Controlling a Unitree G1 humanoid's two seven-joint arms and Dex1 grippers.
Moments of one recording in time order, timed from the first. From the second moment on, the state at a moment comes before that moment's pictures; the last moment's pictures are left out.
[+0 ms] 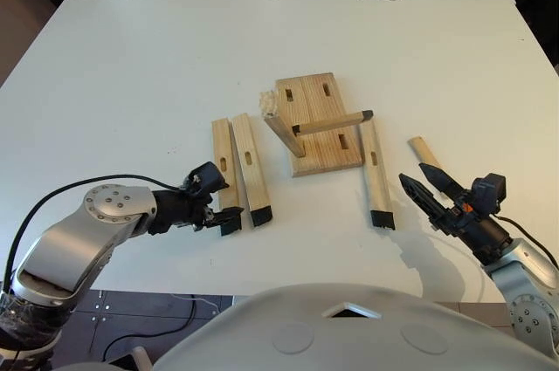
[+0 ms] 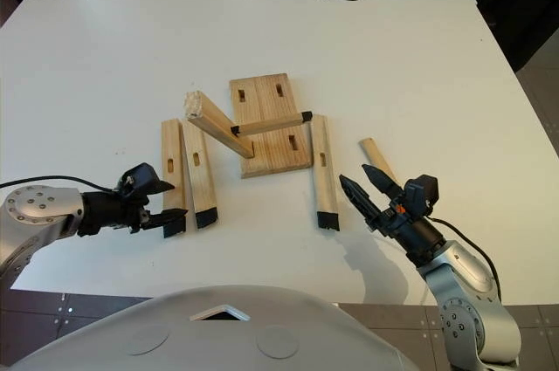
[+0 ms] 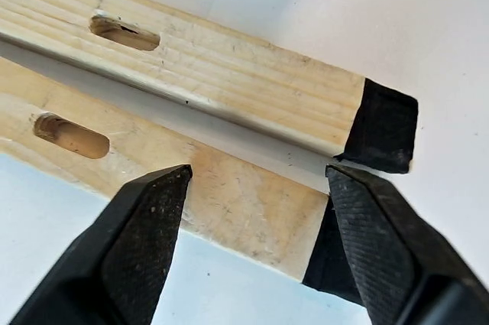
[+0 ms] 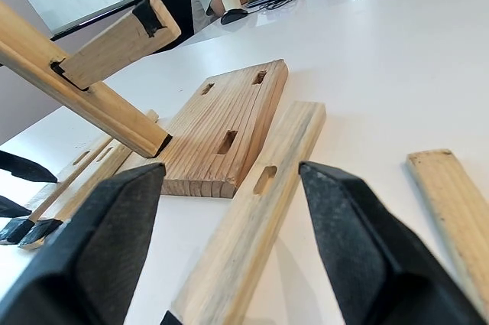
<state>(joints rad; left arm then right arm) 0.23 0.99 -0.03 -0.65 -0.44 0.90 -0.74 0.62 -0.39 -0.26 -0.52 0.70 0.34 0.70</state>
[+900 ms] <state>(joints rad) 0.06 0.97 -0.03 -0.12 -0.36 0.65 -0.94 0.54 -0.41 -0.24 -0.47 0.65 0.31 0.69</state>
